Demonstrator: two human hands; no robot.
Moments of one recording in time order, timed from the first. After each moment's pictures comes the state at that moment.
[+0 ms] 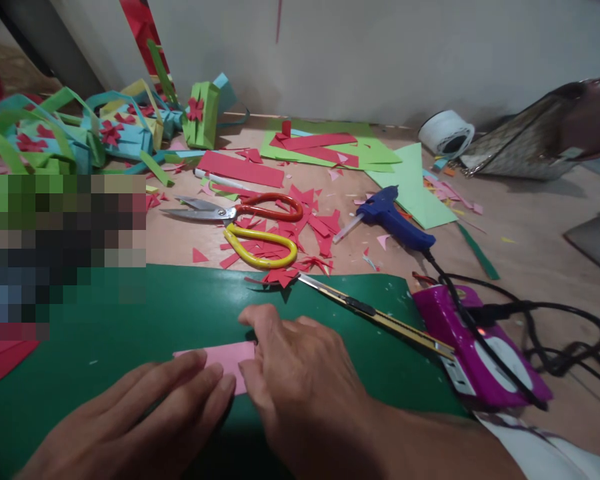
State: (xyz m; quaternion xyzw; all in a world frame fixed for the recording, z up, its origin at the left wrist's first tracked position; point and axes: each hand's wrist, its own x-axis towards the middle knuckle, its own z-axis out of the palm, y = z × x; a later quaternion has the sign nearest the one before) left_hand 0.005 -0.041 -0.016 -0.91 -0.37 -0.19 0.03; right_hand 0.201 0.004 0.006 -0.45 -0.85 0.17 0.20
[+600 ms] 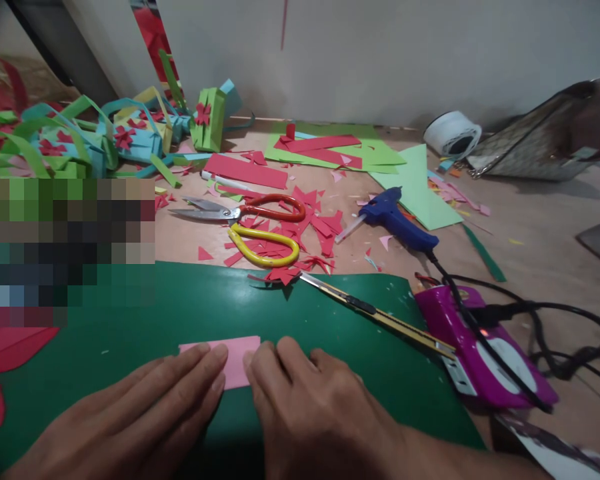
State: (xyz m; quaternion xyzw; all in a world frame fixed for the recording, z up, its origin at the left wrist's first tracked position) left_hand 0.000 -0.042 -0.013 -0.91 -0.35 -0.19 0.08; right_hand 0.211 -0.010 0.014 -0.29 -0.95 -0.04 0.10
